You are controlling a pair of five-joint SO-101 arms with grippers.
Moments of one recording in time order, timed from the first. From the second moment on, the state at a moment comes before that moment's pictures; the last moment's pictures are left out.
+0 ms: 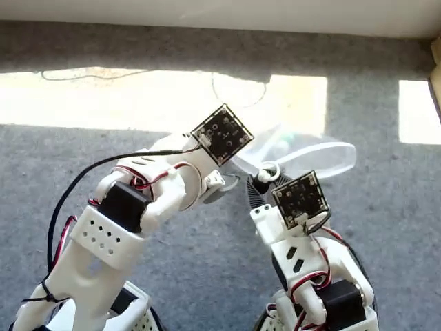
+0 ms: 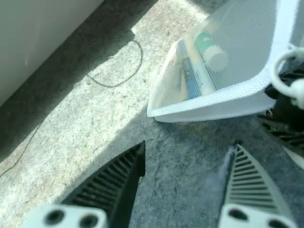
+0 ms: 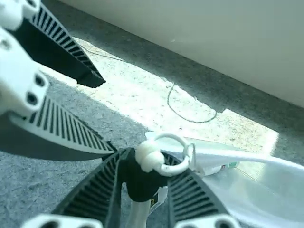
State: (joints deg) left arm 25.4 -42.2 31.3 63.5 -17.1; right arm -21.3 -91.5 61.1 58.5 14.1
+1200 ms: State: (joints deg) left arm 36.4 -42.2 59.1 16.4 -11.6; right arm -20.7 -99.5 61.1 60.1 14.1
